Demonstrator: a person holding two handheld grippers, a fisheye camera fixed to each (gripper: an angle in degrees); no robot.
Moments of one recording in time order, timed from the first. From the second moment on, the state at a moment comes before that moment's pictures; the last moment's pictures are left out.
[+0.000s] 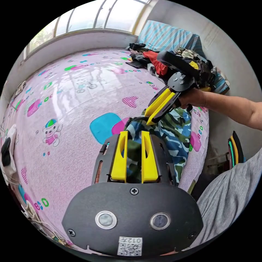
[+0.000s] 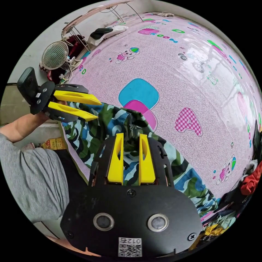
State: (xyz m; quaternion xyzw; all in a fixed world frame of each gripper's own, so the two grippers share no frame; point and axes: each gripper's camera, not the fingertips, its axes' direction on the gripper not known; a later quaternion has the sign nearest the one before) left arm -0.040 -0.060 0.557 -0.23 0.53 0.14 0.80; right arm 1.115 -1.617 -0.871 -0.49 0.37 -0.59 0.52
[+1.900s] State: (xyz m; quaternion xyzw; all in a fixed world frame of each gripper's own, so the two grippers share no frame) left arm -0.023 -0.014 0.577 -0.30 0.49 0.02 0.82; right arm 1.047 -1.639 -0.867 -0.41 0.28 -0.55 0.68
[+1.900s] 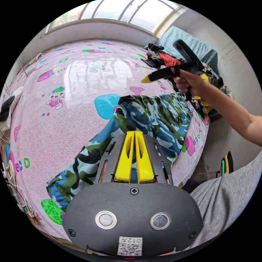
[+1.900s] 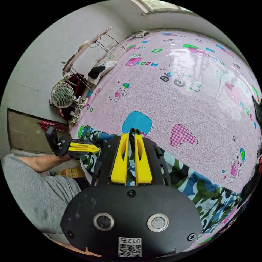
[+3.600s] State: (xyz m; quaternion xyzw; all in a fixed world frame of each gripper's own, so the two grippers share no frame) left arm 0.014 0.127 0.526 -0.35 0.38 0.06 0.86; right arm 1.073 -1.244 -0.624 -0.30 0.51 -0.48 0.65
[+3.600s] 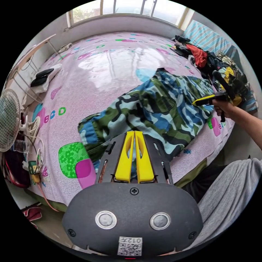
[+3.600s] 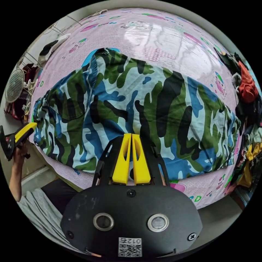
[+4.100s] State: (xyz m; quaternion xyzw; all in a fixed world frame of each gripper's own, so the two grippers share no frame) left arm 0.295 0.120 0.519 -0.41 0.41 0.17 0.80; right arm 0.949 -1.337 -0.702 -0.30 0.43 -0.48 0.70
